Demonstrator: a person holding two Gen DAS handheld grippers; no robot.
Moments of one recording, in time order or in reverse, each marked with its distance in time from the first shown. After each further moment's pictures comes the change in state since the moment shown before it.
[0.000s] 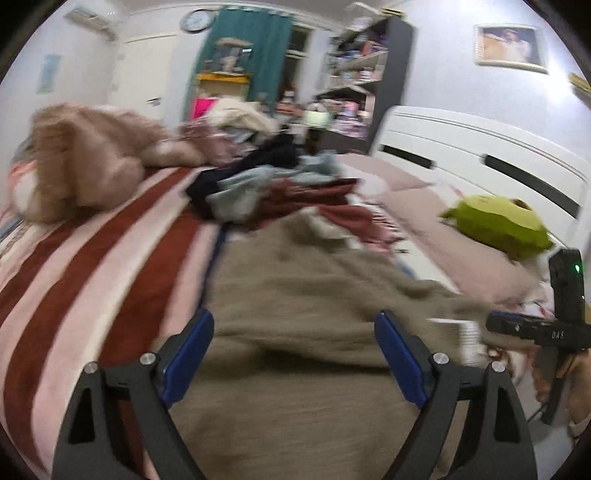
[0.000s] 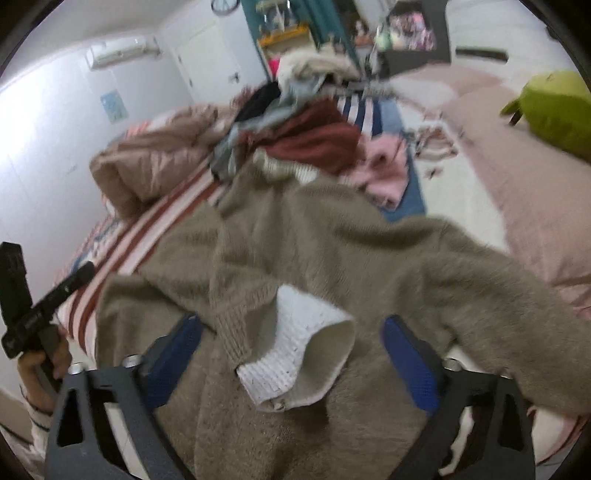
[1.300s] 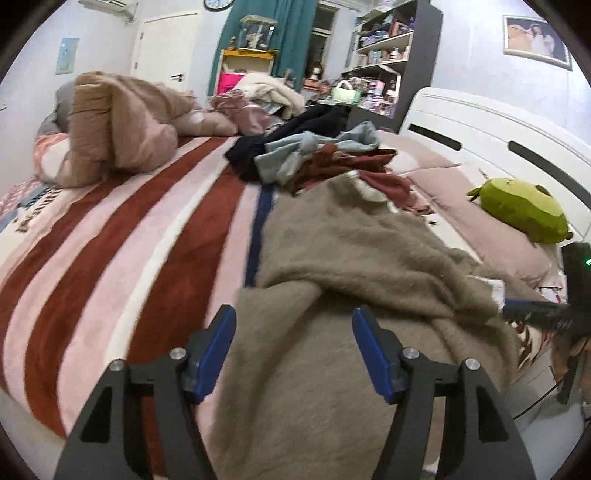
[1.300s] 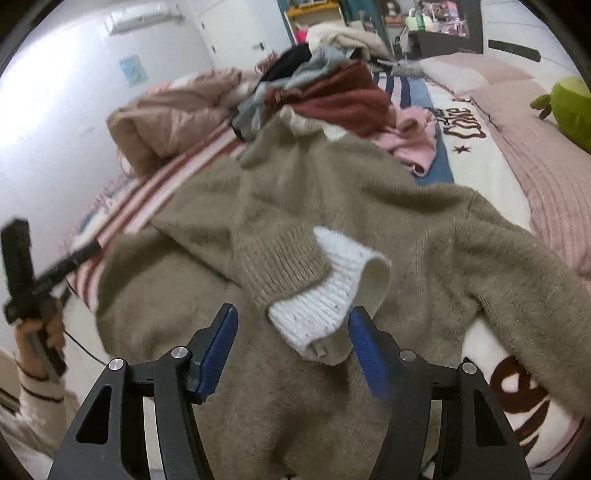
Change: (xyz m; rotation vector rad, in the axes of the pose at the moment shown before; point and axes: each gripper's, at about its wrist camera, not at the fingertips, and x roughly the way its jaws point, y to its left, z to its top) left arm -0.017 0.027 -0.028 -0.012 0.097 0.053; right arm 0.010 0.012 -0.021 -0.108 0.102 0.025
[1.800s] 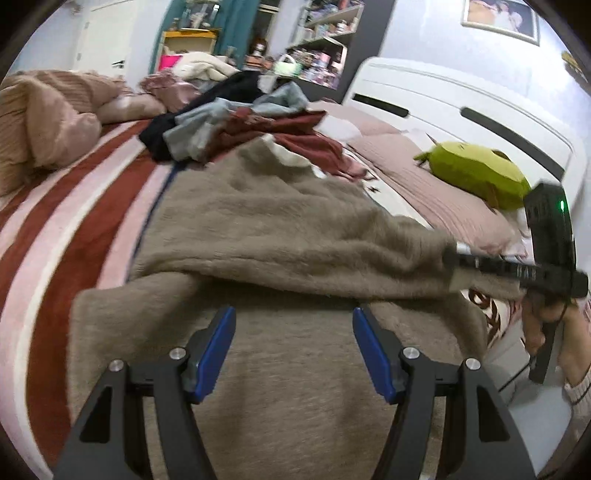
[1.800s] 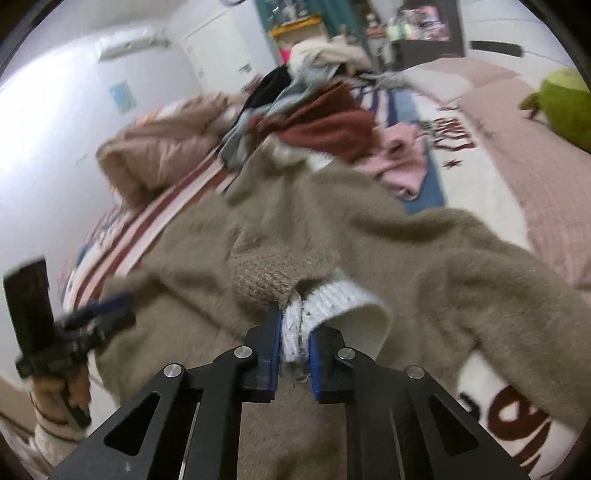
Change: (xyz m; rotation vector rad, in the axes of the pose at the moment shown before) left arm 0.050 -0.069 -0.008 0.096 0.102 -0.197; right arm -0.006 -0.018 0.019 0.106 -0.119 0.004
